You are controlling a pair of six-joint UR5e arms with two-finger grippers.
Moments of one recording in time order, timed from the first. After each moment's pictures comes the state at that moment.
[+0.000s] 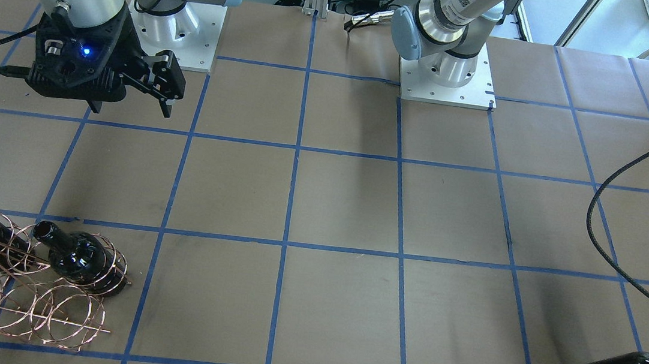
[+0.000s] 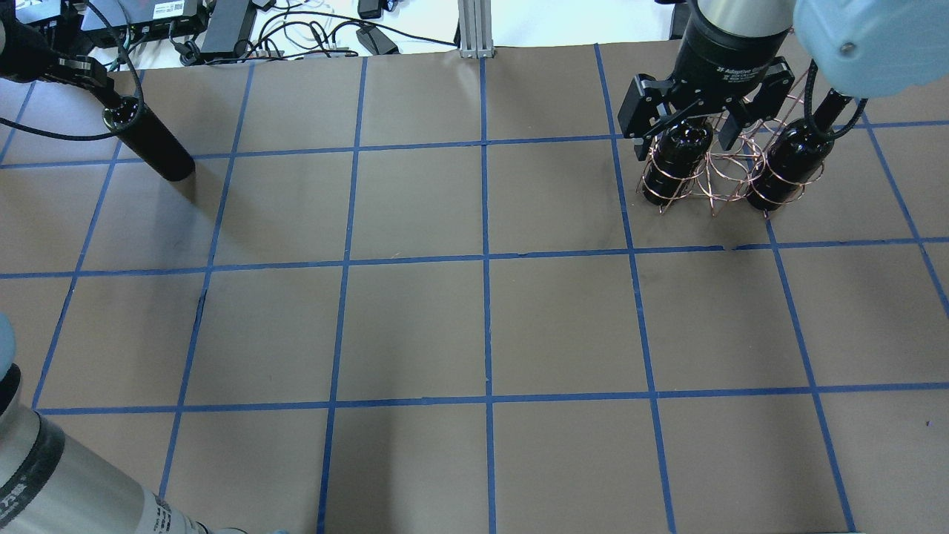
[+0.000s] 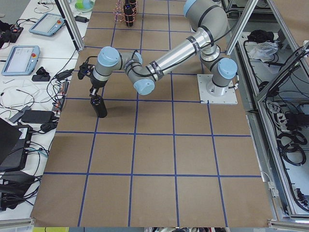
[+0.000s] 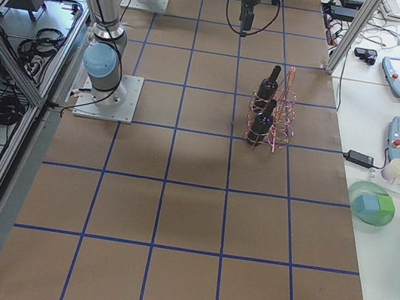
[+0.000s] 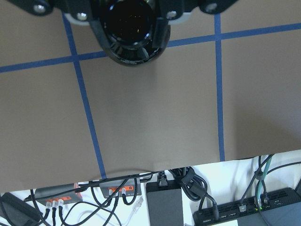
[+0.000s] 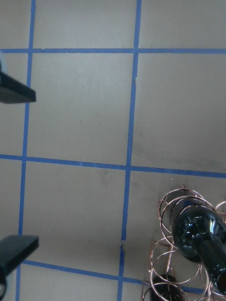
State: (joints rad) left arm -1.04 -2.06 -1.39 -0.85 1.31 0.61; right arm 1.61 -1.50 1.48 -1.54 -1.58 -0.04
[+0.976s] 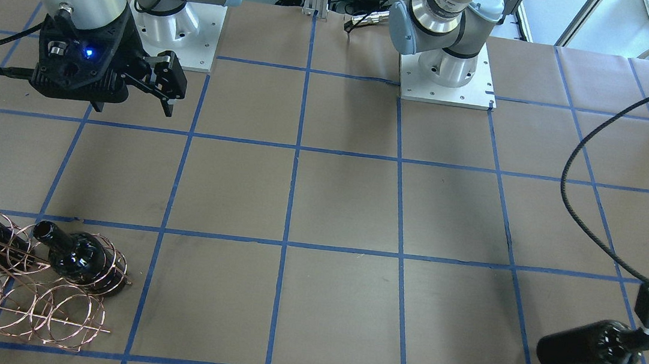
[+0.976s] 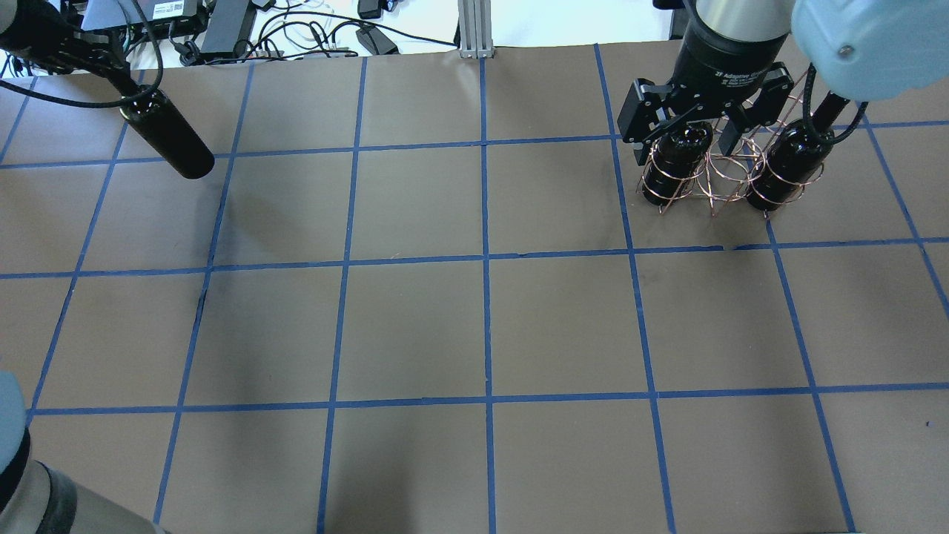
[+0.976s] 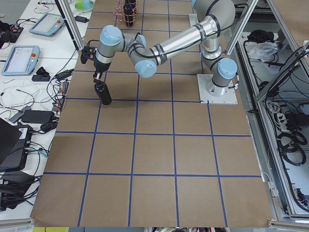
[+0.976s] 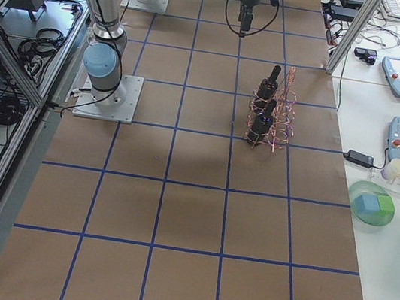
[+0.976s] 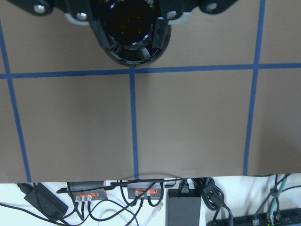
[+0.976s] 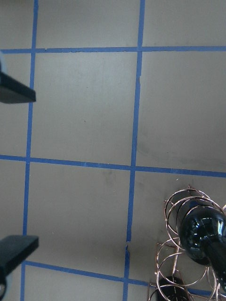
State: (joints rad) left arm -1.19 -1.91 -1.44 -0.98 1.41 0.36; right arm 1.61 -1.50 1.49 -1.53 -1.59 -0.03
